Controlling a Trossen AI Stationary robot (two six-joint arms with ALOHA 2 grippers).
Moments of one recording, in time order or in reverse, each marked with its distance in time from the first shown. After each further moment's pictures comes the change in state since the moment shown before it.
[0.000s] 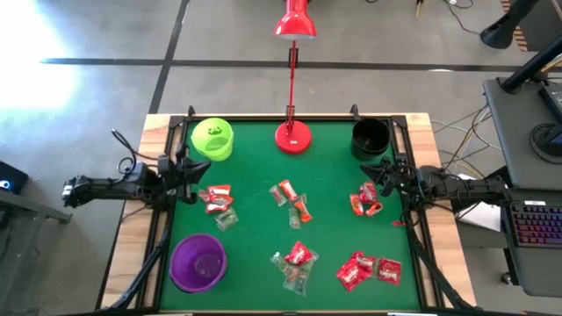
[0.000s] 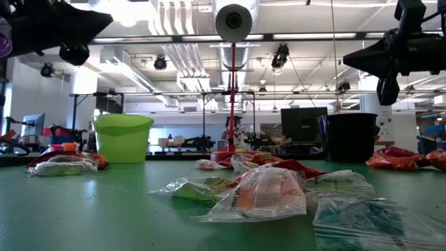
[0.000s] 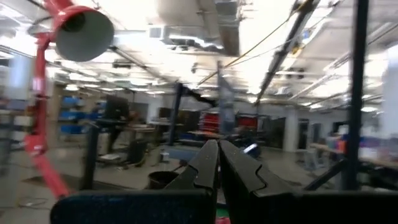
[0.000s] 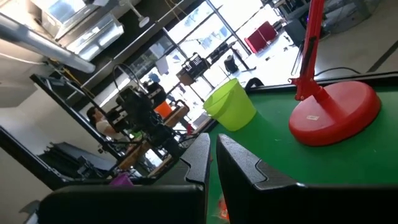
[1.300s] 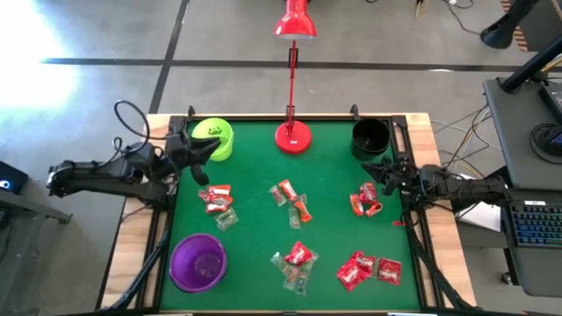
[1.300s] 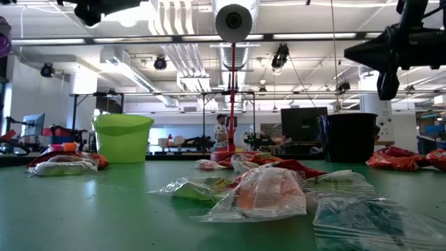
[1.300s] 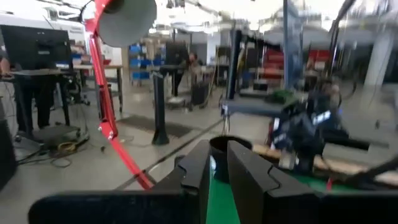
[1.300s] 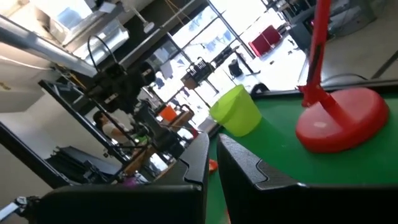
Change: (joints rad) left arm 0.000 0.445 0.568 -0.447 -0.234 0.036; right arm 0.000 0.000 0.028 0.004 -0.004 -0.003
